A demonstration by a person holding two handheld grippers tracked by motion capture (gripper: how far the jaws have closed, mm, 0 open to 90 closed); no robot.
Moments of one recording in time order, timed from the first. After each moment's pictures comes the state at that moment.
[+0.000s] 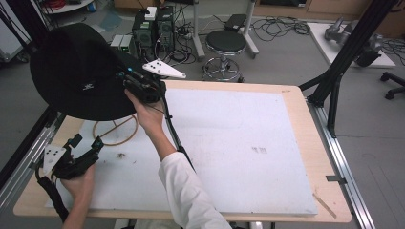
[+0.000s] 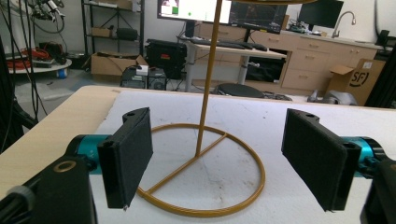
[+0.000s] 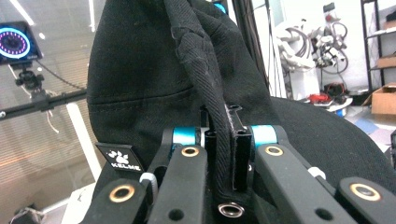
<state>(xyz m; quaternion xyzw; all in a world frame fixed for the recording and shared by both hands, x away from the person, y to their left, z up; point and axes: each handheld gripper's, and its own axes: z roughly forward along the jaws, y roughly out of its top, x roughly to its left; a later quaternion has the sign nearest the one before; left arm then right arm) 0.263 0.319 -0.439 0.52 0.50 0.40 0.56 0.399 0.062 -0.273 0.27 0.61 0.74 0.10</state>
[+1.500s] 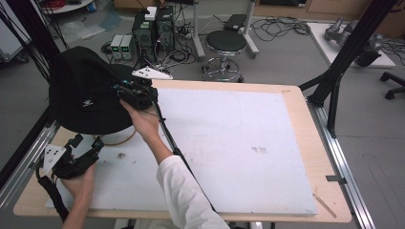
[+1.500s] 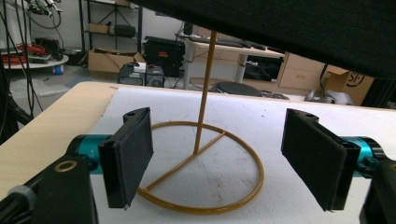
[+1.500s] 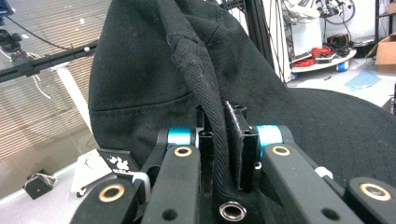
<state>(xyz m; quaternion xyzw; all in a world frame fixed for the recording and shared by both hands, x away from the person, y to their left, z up) 0.265 0.320 -0.441 0.52 0.50 0.39 0.56 0.407 0.085 -0.298 0.30 0.67 0.68 0.07</state>
